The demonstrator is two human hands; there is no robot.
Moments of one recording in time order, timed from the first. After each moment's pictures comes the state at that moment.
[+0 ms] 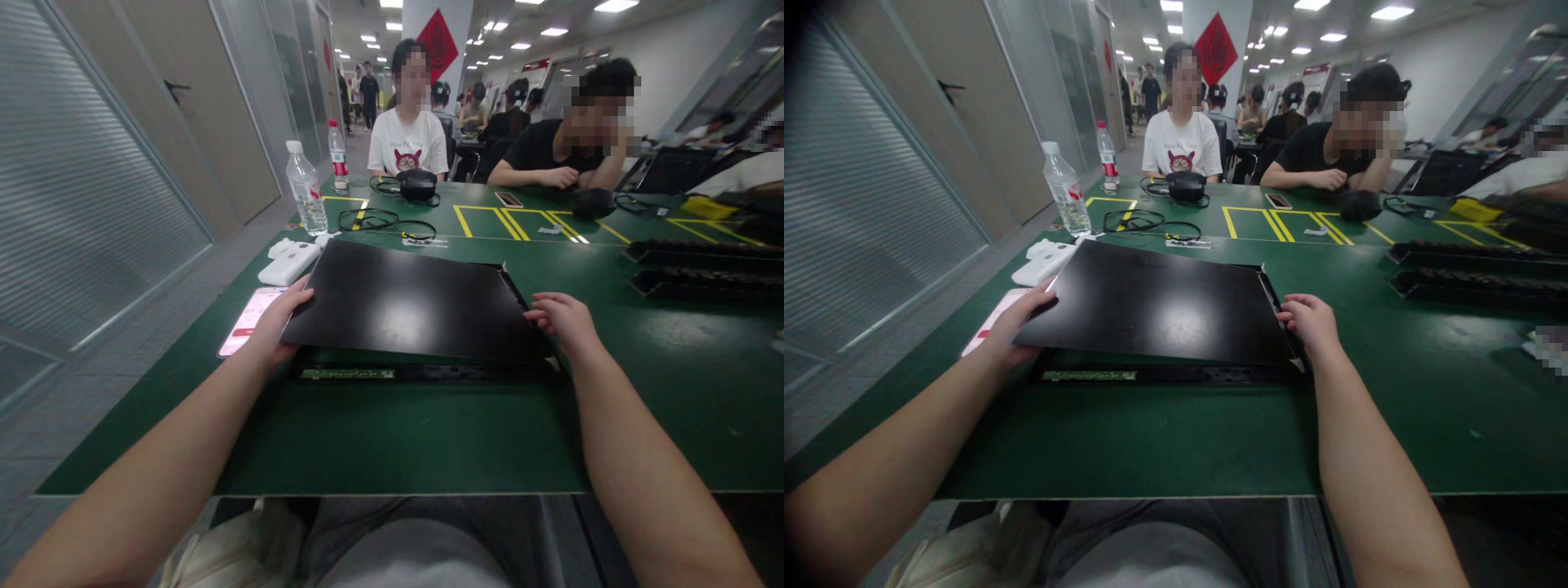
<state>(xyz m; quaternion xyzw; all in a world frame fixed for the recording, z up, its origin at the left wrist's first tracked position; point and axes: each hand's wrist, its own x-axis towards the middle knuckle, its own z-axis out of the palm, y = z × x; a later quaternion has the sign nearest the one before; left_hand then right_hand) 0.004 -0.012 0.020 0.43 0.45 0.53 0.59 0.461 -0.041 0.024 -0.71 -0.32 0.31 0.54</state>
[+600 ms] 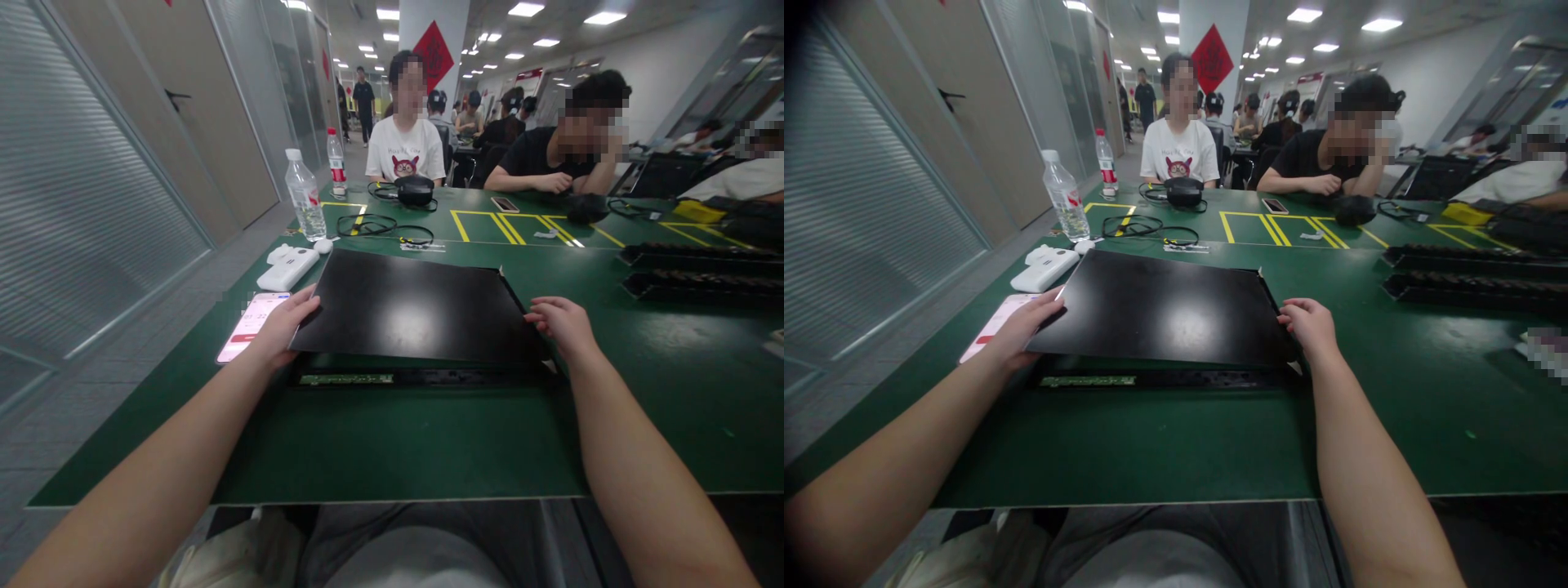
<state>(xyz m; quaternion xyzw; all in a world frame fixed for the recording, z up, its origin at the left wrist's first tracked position) 0.013 -0.014 0.023 0.40 0.48 0.52 0.58 0.466 -0.039 0.019 -0.74 -0.33 0.27 0.52</state>
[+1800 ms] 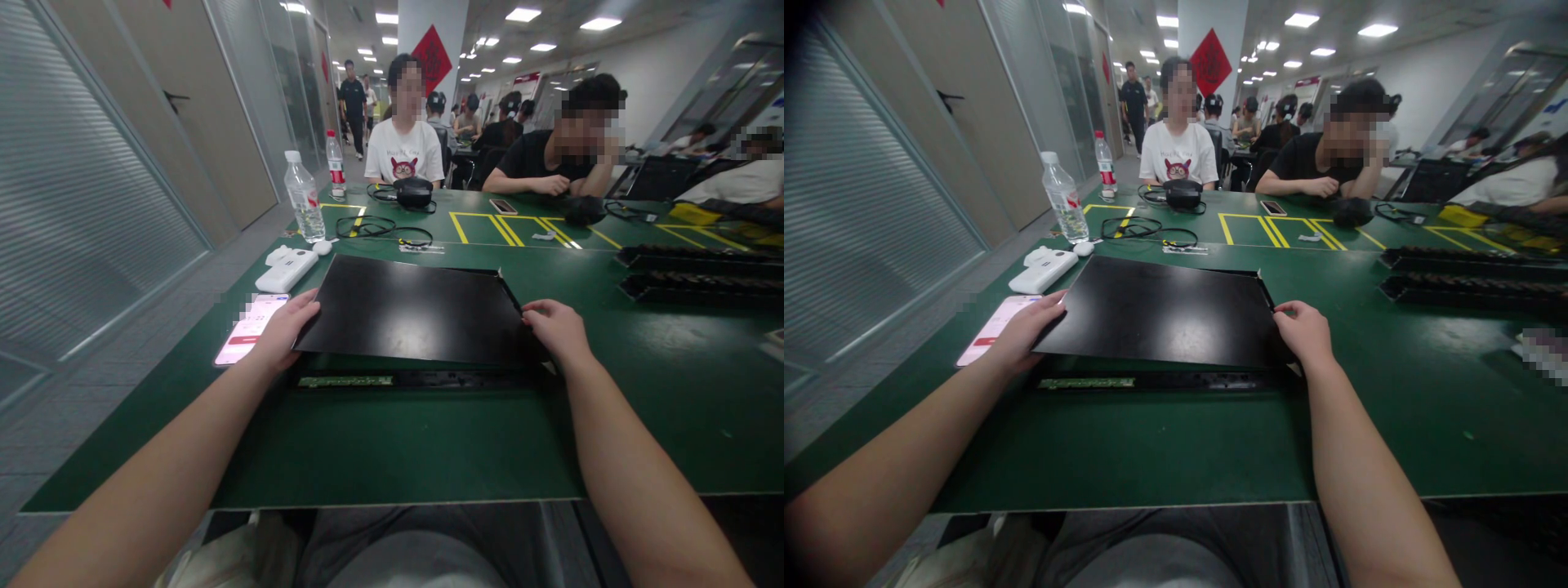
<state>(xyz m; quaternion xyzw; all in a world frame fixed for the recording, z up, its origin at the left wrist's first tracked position) 0.019 -0.019 0.025 0.42 0.51 0.50 0.56 0.478 -0.039 0.009 -0.81 -0.47 0.10 0.32</state>
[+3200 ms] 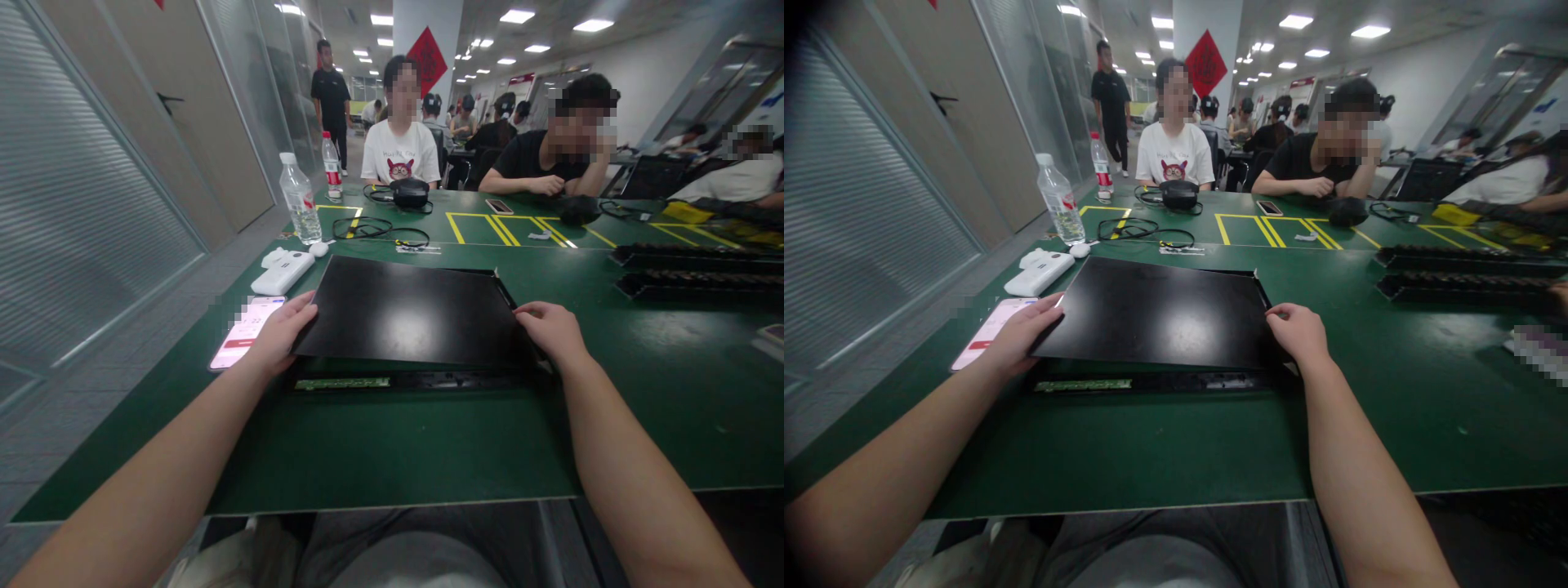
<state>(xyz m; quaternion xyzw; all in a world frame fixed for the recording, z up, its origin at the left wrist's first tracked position) 0.018 -0.018 0.023 0.42 0.51 0.50 0.56 0.473 -0.041 0.012 -0.81 -0.53 0.05 0.26</state>
